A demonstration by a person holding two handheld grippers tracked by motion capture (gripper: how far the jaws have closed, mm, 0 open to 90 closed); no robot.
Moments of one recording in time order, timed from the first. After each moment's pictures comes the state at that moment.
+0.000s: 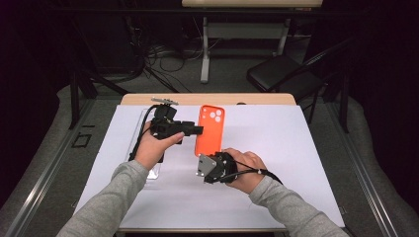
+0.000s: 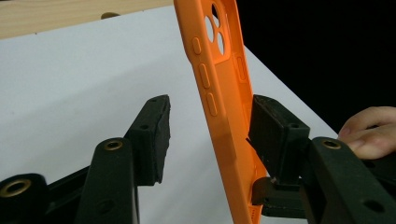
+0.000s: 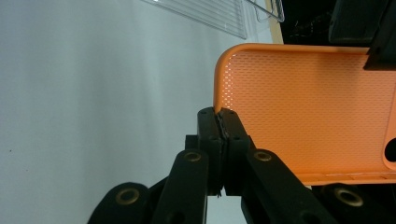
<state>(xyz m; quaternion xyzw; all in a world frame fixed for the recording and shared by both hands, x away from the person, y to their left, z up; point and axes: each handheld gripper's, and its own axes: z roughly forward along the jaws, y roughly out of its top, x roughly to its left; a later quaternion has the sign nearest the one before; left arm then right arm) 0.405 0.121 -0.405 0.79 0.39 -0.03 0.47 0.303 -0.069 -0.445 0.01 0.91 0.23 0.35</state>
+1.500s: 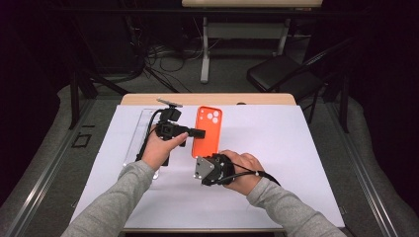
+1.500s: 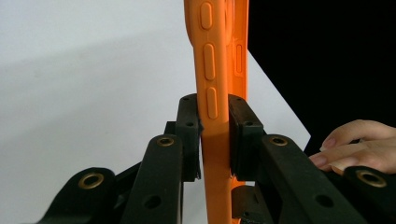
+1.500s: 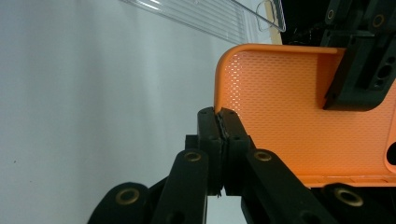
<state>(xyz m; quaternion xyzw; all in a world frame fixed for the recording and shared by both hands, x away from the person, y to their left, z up) 0.411 0.112 -0.419 0.77 0.43 -0.12 0.45 0.300 -0.063 -0.447 -0.01 0.91 0.23 0.35</state>
